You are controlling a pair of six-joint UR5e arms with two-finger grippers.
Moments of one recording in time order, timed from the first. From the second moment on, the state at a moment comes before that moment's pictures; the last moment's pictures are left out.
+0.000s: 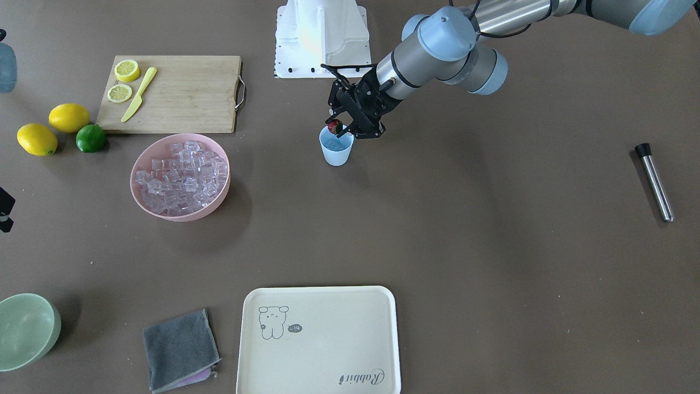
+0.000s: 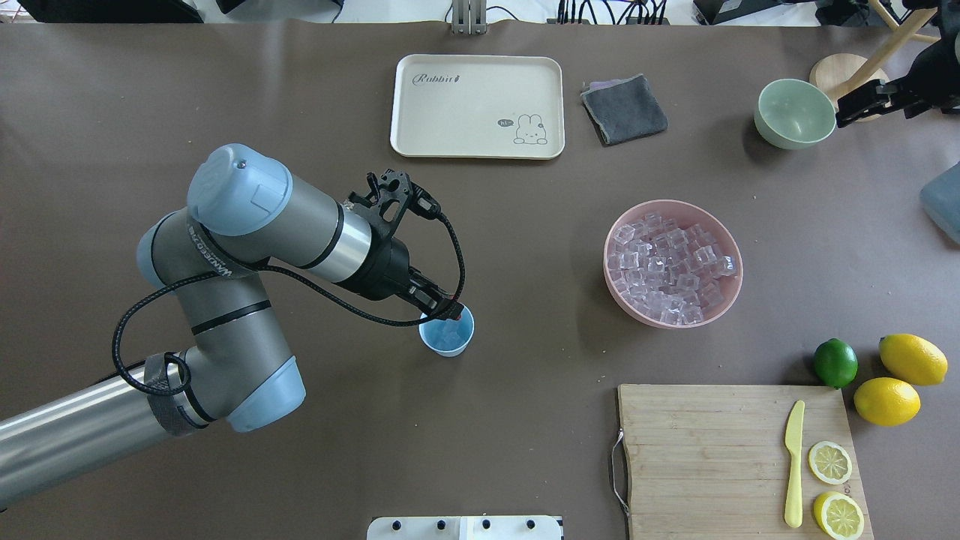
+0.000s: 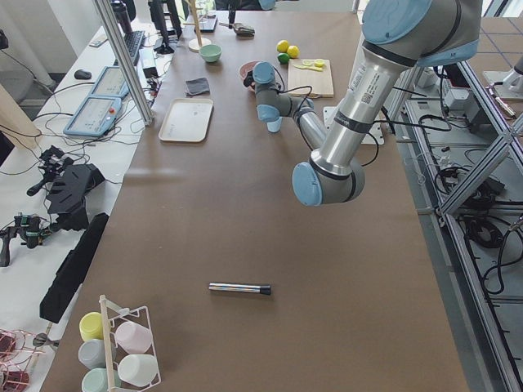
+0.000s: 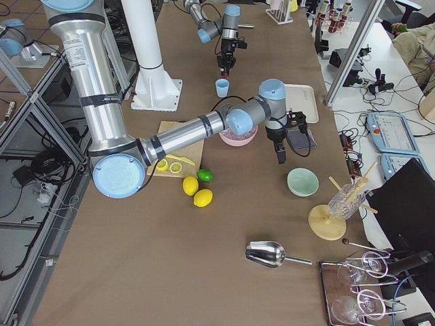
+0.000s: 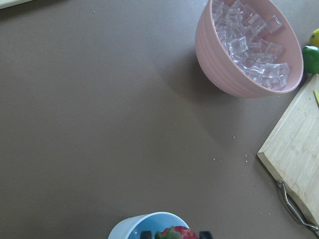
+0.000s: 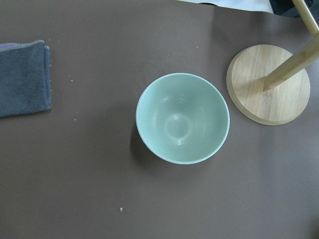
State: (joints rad) left arm -0.56 -2.16 -1.67 -2.22 -2.17 -0.74; right arm 1.21 -1.34 1.75 -1.41 2.09 0.51
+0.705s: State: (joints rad) left arm -0.51 -2.16 -1.67 -2.22 -2.11 -0.74; right arm 1.21 -1.34 1.75 -1.41 2.09 0.51
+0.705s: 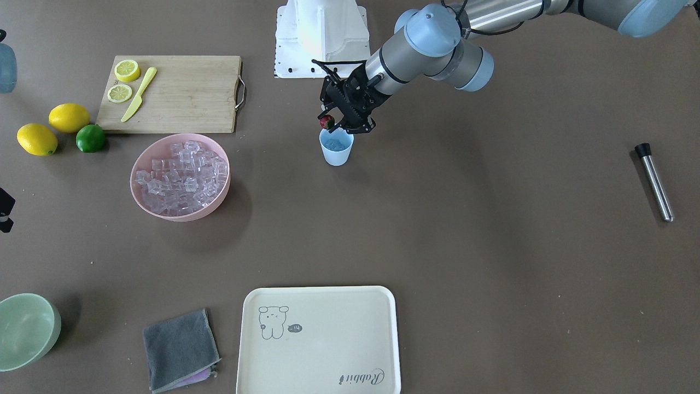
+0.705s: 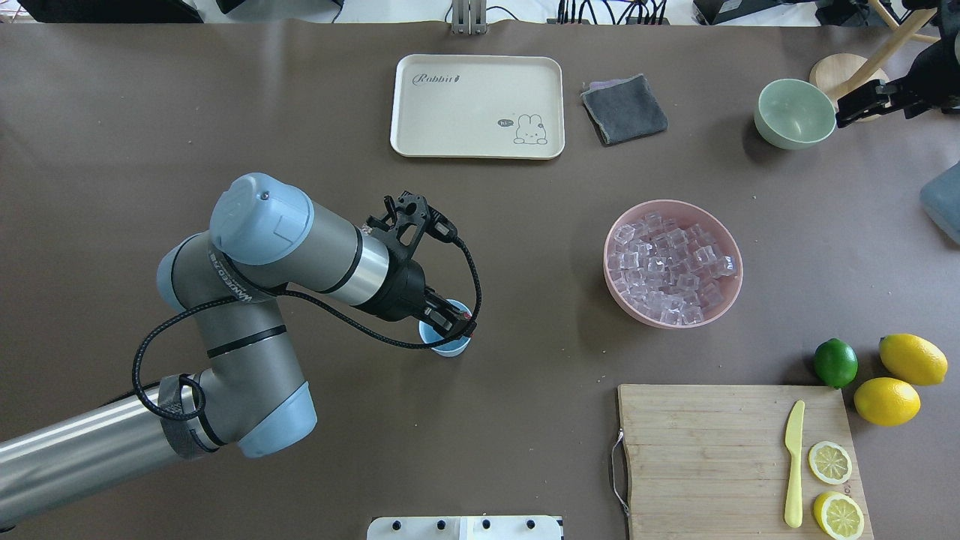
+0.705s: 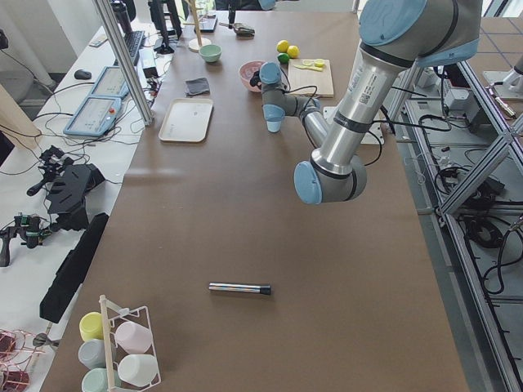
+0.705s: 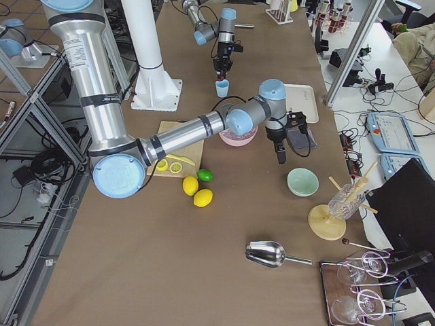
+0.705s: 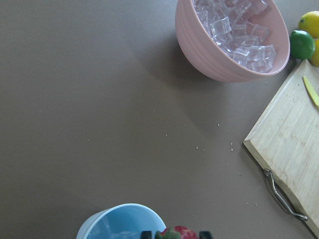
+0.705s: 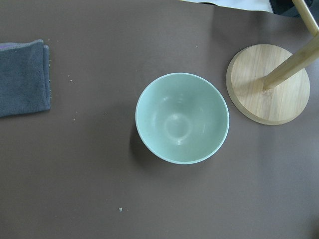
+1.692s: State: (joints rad) left arm -0.49 -2.16 -1.67 -2.24 -2.09 -0.74; right arm 1.21 -1.35 1.75 -1.41 2.09 0.51
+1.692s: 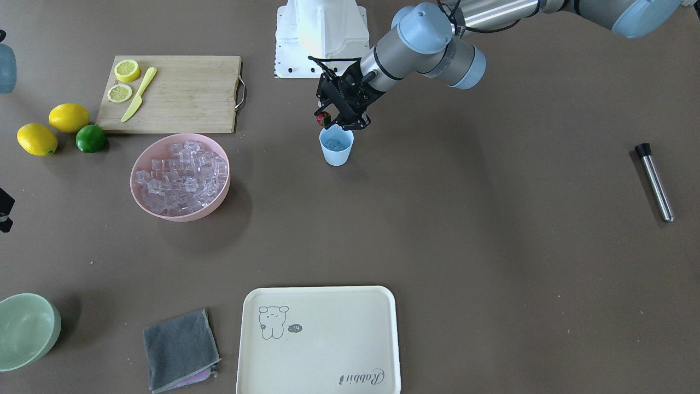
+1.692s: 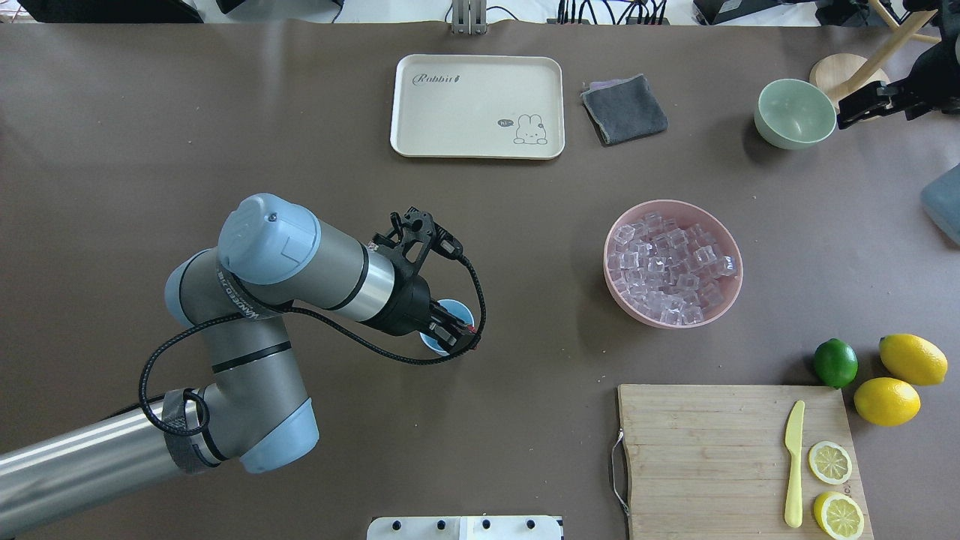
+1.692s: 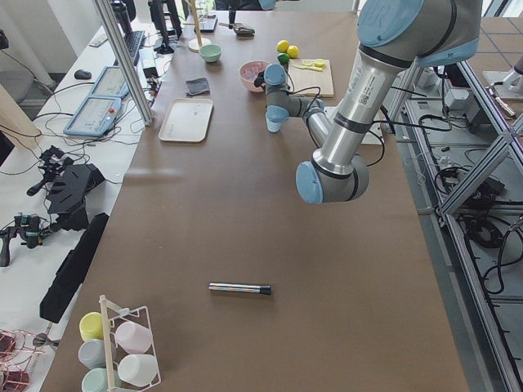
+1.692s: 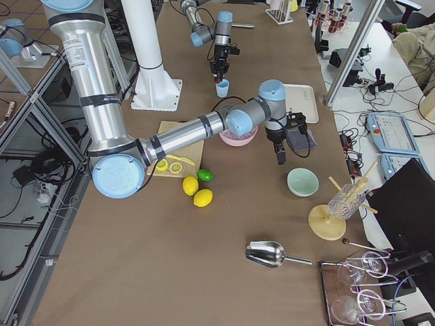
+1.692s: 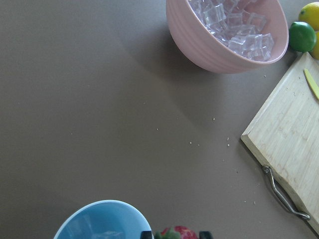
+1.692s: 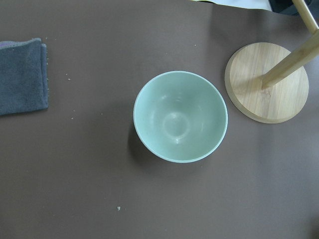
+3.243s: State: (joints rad) left arm -0.55 -2.14 -1.66 -2.24 -2.10 -0.73; right arm 1.21 -1.35 1.75 -1.40 2.08 0.51
